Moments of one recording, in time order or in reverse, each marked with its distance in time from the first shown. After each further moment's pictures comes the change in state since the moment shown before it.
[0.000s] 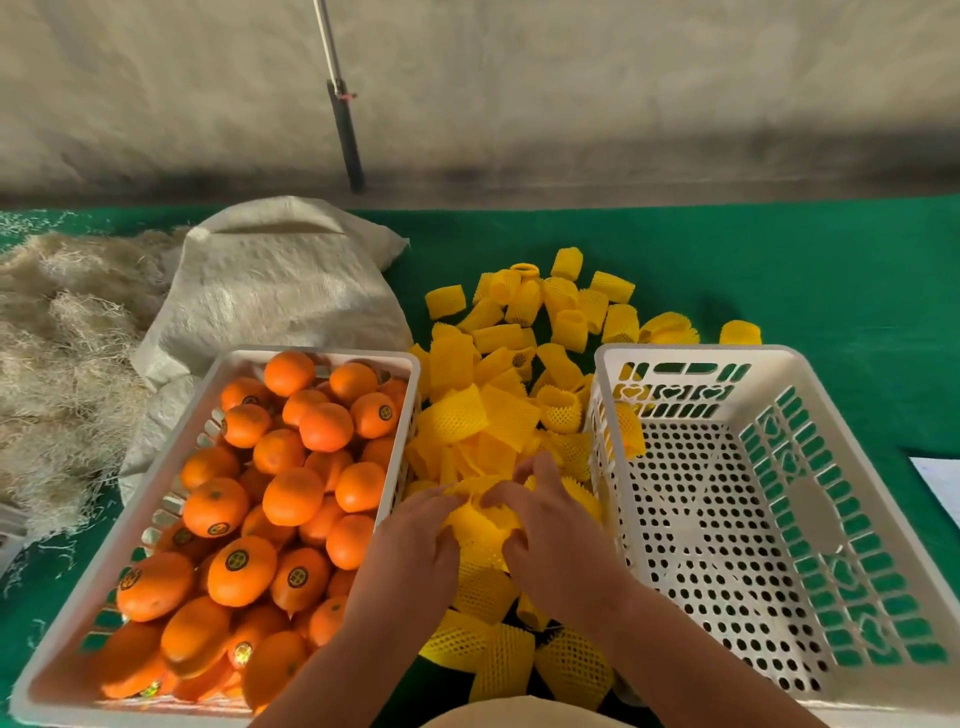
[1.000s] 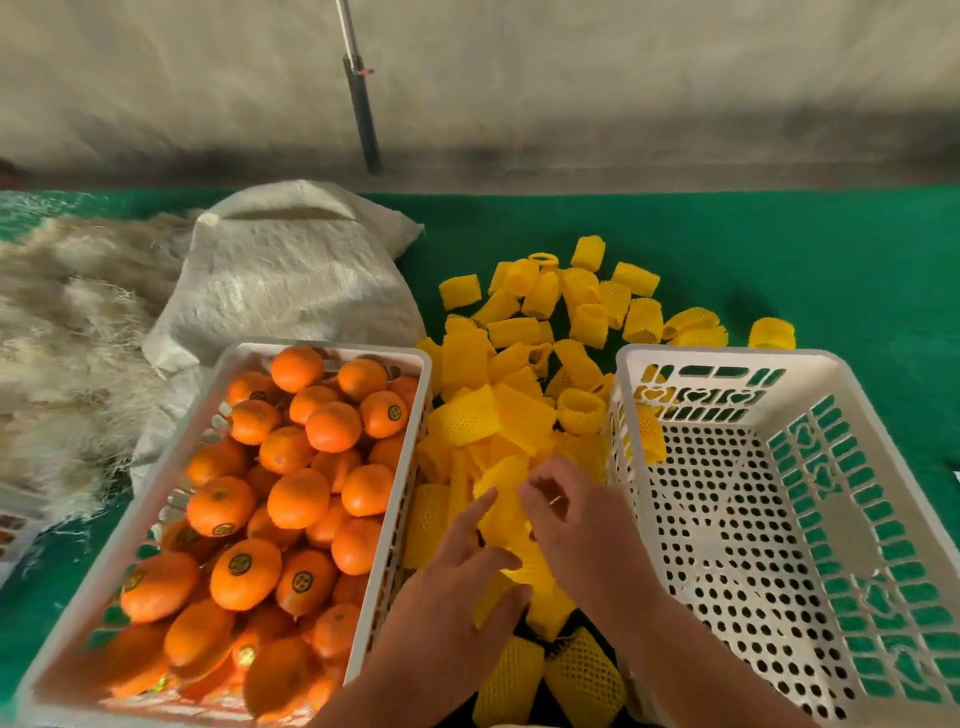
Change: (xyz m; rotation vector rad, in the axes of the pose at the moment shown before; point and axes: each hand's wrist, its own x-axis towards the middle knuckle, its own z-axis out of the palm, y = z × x) left_hand -0.011 -0.007 0.029 -0.023 -0.104 0.212; right_hand 0.022 0.008 -0.007 0.304 0.262 0.111
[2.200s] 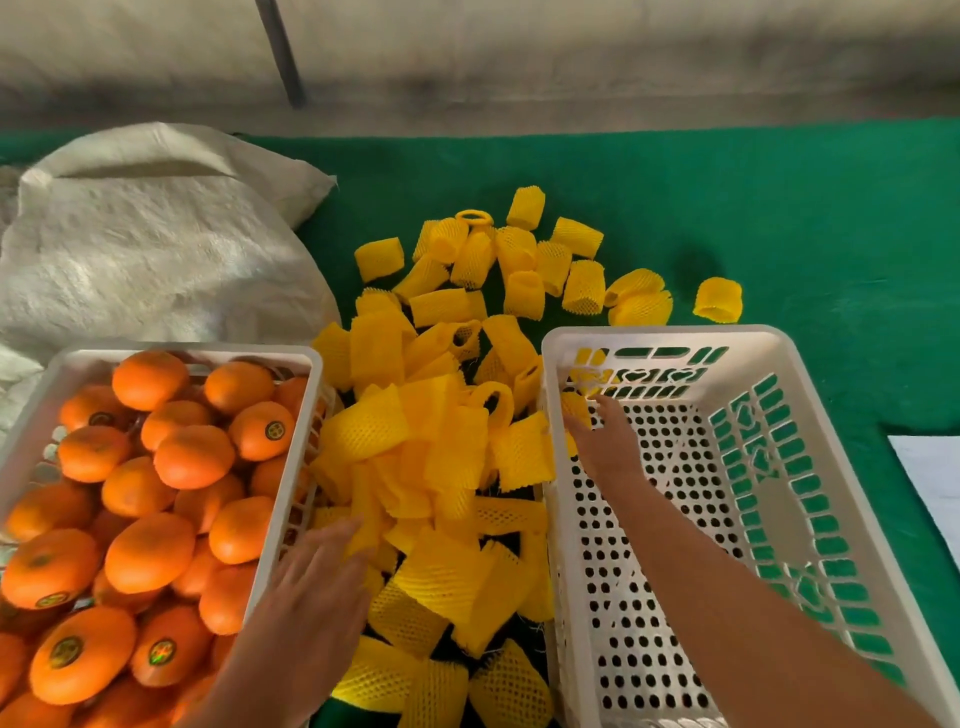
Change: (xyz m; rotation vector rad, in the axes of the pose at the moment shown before) left_hand 0.049 -0.053 0.005 0.637 -0.227 -0.012; right_hand 0.139 0.229 -0.041 0.101 0.132 0.653
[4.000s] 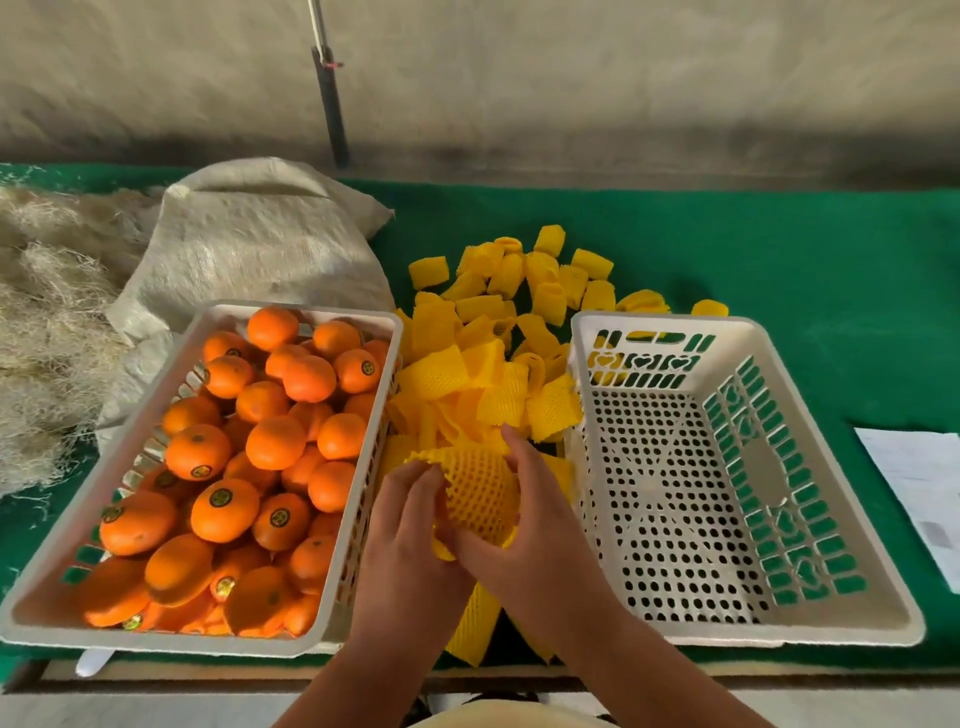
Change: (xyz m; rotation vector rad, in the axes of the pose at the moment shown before) left_hand -0.105 0.086 -0.030 -0.591 0.608 -0.240; right_hand -0.359 -0.059 0.013 -0.055 -0.257 -0.602
